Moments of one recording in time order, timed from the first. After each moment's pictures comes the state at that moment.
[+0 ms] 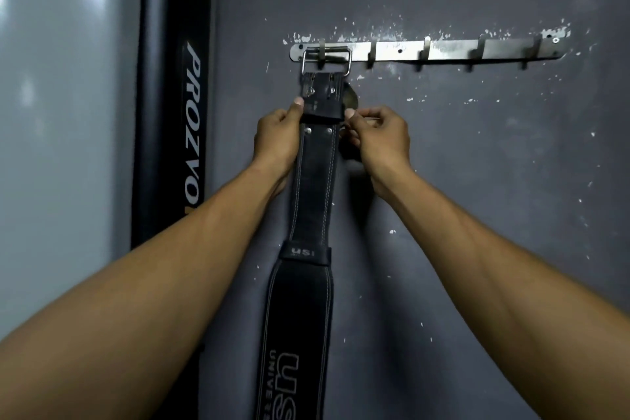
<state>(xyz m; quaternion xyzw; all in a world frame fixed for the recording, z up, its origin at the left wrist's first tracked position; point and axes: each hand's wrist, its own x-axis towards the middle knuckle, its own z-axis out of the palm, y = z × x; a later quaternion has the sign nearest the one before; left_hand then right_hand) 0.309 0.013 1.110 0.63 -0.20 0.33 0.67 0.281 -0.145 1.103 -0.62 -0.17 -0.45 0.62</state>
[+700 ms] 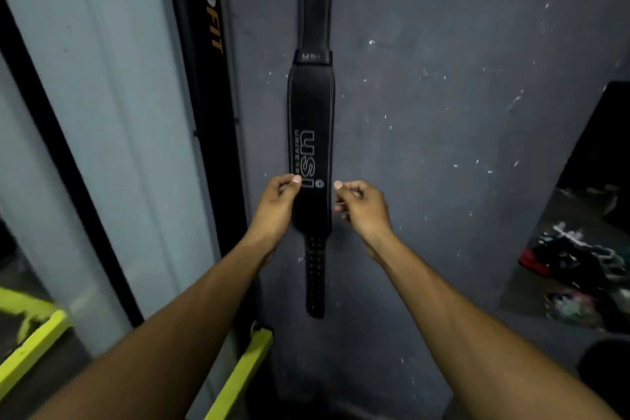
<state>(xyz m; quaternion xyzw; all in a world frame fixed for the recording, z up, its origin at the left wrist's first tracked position) 0.040 -0.036 0.739 0.72 -0.01 0.15 0.67 0.063 -0.199 0.739 -0.75 -0.03 -0.10 0.66</state>
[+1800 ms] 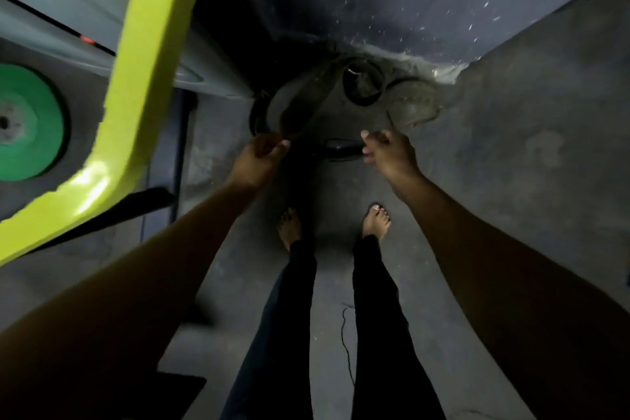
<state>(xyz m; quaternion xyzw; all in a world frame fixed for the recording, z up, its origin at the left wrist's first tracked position) -0.105 -0.003 0.127 0.79 0.25 -0.28 0.49 -0.077 -0.249 0.108 -0.76 0.31 0.29 0.48</state>
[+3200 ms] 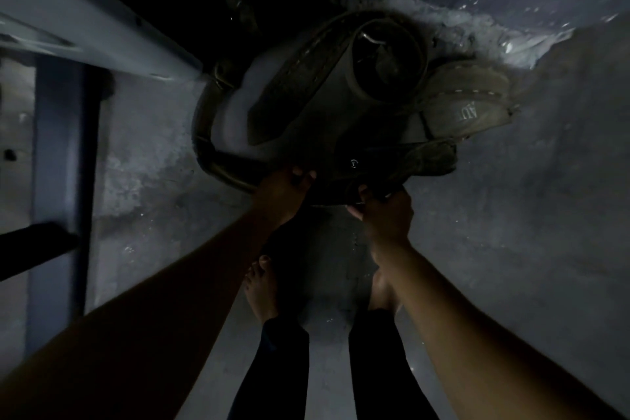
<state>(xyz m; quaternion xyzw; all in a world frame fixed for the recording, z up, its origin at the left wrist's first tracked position) -0.067 -0.073 -0.265 0.82 0.22 -0.40 0.35 -0.090 -0.245 -0.233 -0.58 0.48 0.16 0.63</state>
